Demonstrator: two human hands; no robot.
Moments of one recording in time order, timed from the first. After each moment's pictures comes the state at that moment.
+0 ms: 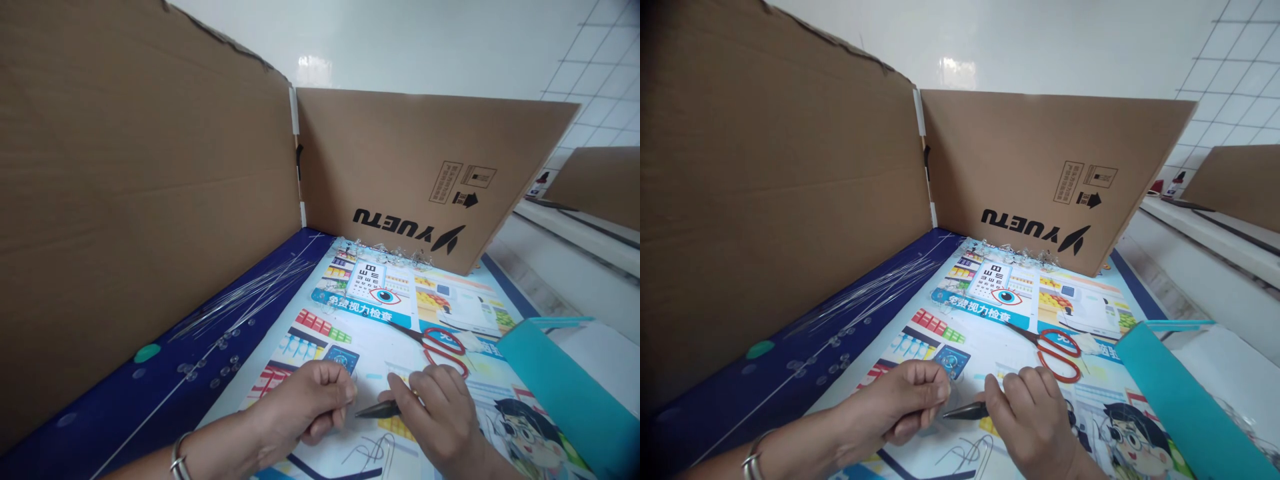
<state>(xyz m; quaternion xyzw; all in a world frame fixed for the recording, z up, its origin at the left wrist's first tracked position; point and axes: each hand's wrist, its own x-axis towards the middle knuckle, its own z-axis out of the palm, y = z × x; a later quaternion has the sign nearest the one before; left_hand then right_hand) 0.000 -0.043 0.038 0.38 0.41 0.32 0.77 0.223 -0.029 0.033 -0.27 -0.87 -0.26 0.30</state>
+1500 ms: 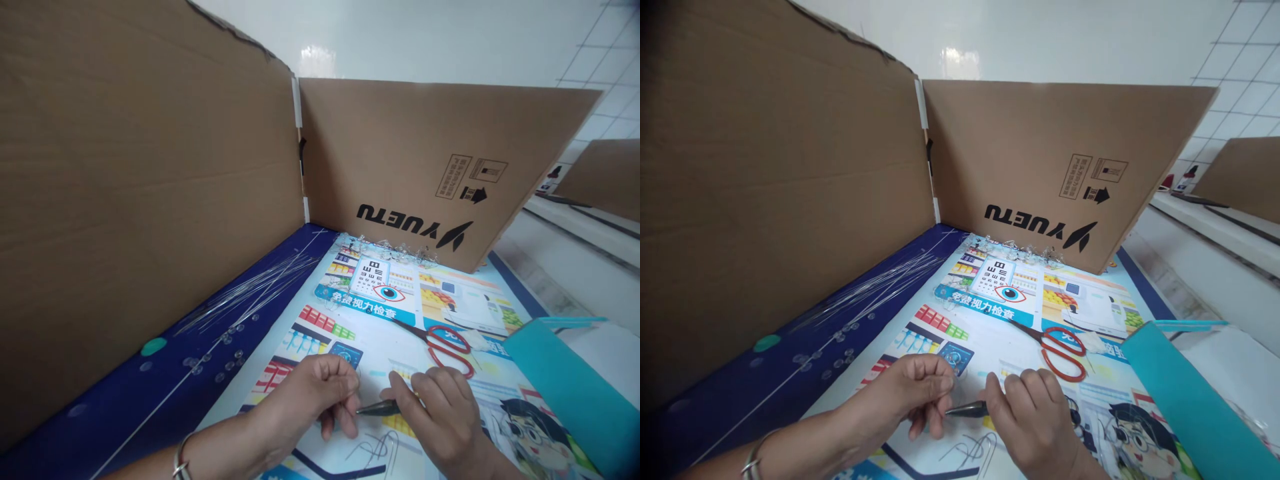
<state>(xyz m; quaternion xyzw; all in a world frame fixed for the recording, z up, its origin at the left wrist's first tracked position) 0.003 -0.045 0.038 0.40 0.42 0.35 0.73 0.223 -0.029 0.027 -0.26 -0.88 -0.27 0.29</state>
